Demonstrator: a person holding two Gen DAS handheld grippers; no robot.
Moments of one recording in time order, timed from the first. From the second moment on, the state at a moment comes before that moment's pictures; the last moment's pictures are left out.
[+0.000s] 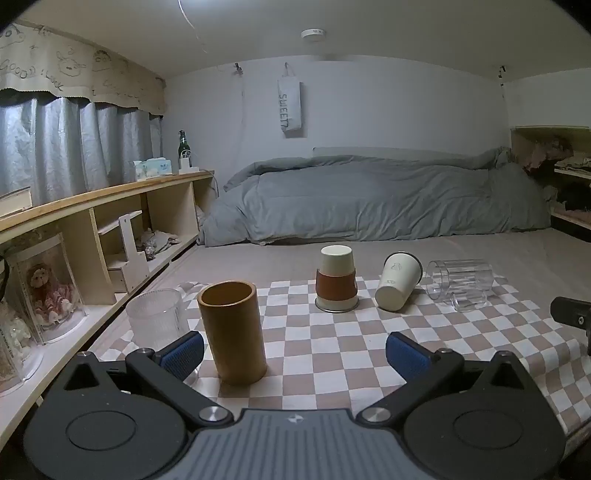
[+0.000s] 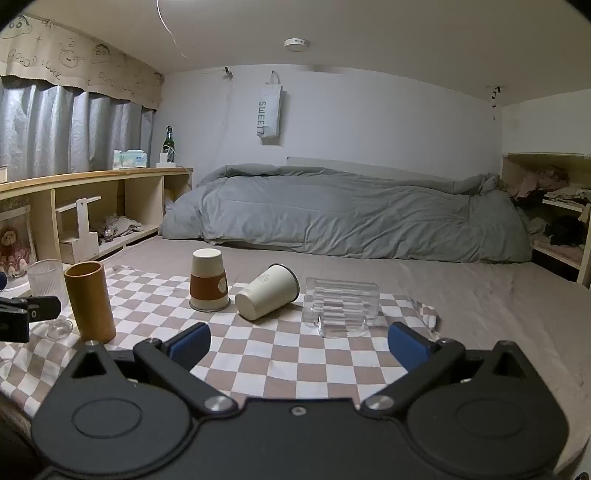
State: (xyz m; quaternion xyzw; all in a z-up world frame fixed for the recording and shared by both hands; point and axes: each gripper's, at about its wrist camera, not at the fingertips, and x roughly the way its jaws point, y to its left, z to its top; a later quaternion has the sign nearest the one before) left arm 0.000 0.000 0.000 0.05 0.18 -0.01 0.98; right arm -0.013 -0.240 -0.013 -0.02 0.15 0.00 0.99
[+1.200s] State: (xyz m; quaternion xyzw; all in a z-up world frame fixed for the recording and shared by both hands) left arm 0.002 -0.001 0.000 0.05 0.18 -0.01 0.98; right arm -0.011 -0.239 -0.014 -0.02 0.15 -0.01 0.99
